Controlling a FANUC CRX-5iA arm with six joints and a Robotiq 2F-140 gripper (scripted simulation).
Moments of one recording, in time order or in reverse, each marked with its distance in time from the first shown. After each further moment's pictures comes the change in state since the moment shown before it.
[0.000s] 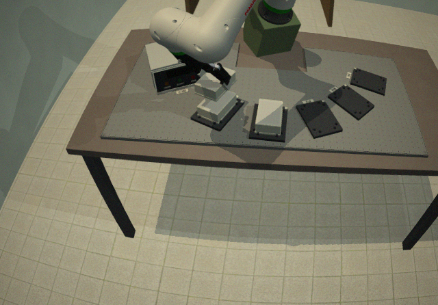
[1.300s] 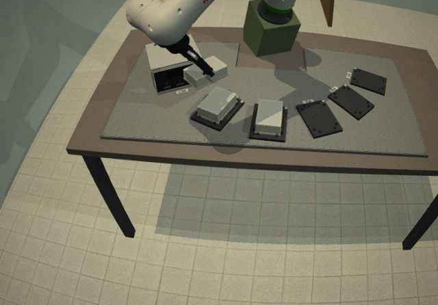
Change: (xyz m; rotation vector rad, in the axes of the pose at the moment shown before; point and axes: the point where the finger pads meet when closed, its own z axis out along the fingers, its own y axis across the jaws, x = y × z) arm -0.019 0.046 -0.011 0.187 0.000 0.324
